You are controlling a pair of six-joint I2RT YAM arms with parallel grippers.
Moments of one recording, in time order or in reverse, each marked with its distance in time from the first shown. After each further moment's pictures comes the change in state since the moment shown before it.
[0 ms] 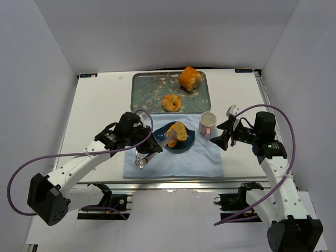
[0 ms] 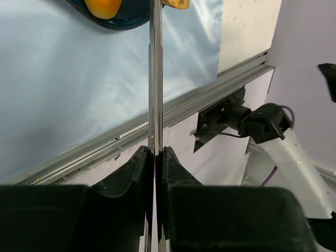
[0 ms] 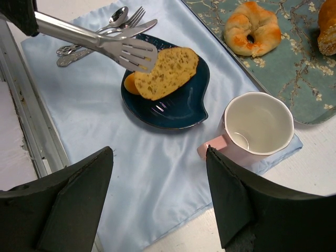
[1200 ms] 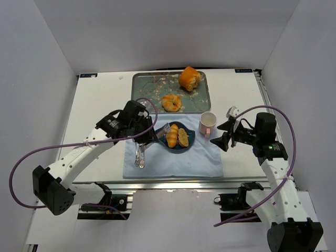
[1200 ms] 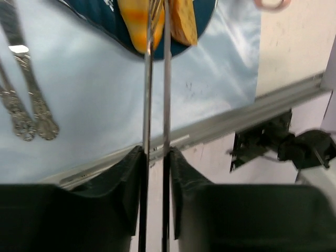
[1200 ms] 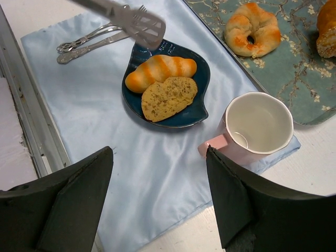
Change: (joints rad) left arm -0.041 0.129 0.269 -0.262 -0.210 0.149; right arm 0.000 -0.020 0.003 -0.026 0.000 -0.016
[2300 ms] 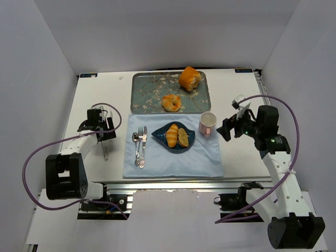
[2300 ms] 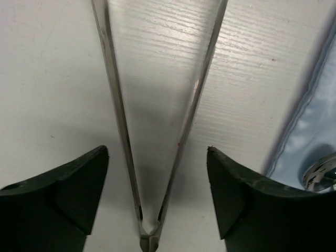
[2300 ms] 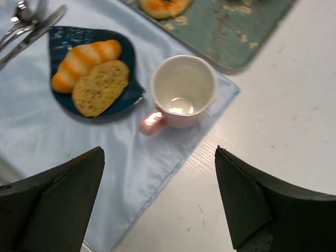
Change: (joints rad) left arm 0.706 0.126 -0.404 0.509 -0.328 0.581; right arm 0.000 0.058 0.100 -0.048 0.332 0.121
